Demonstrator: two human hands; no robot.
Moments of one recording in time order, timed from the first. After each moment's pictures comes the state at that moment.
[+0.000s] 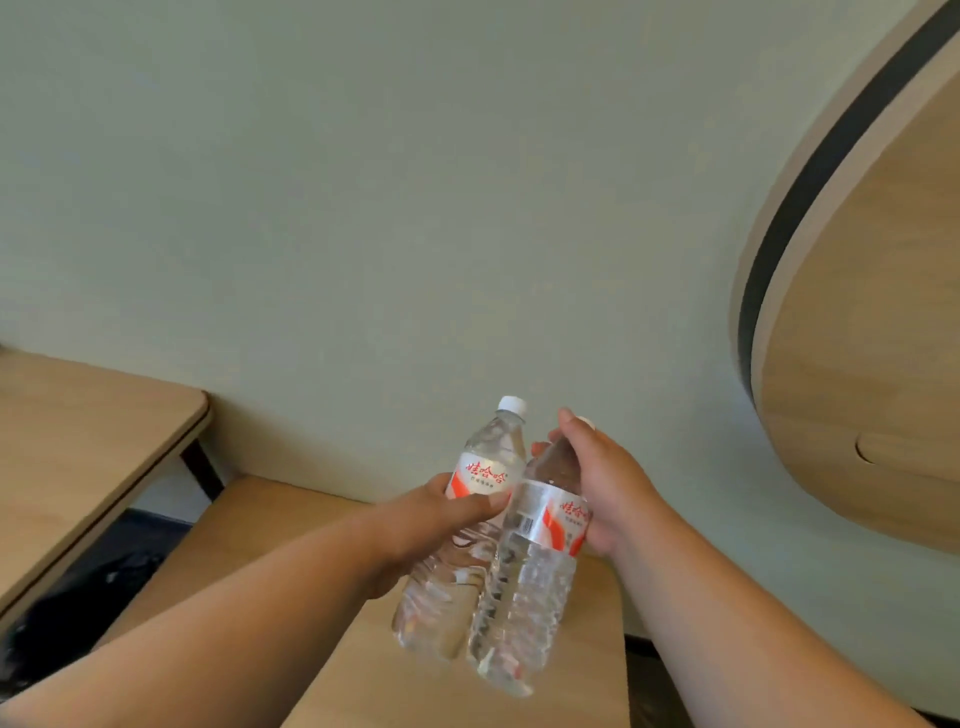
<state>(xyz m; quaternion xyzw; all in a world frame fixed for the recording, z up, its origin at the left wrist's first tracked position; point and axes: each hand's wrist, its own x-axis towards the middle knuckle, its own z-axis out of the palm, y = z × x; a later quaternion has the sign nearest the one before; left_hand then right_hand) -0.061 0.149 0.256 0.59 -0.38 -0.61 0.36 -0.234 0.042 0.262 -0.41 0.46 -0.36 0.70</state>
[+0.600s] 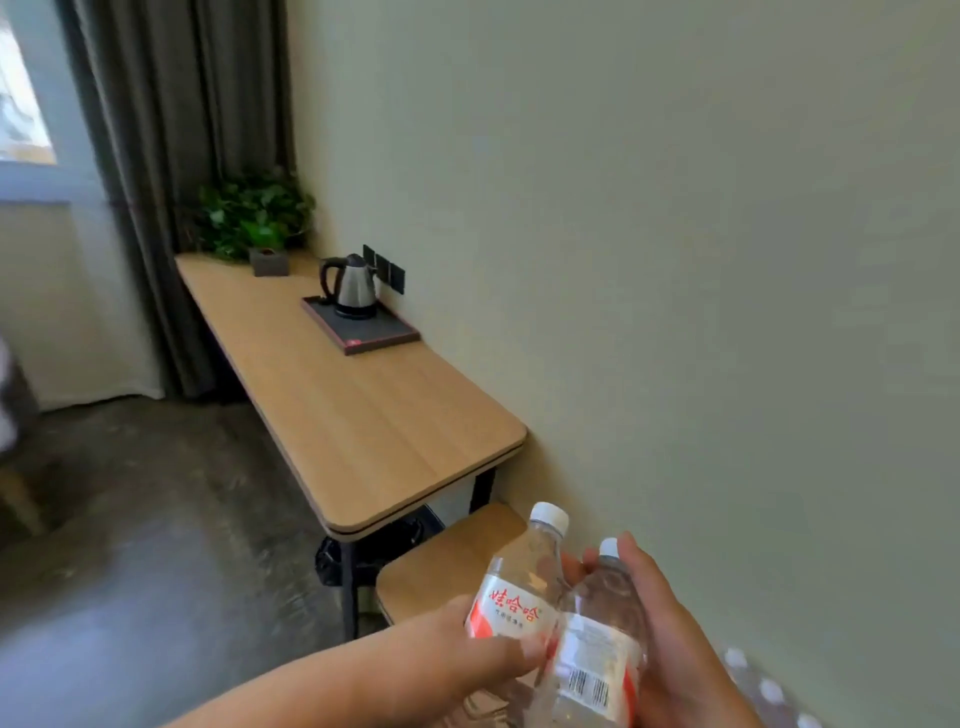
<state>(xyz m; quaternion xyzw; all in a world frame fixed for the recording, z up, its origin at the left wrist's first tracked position) 0.074 0.480 0.307 0.64 -0.29 -0.50 0.50 -0.036 0.292 0.304 -0.44 0.25 -0.06 0.86</state>
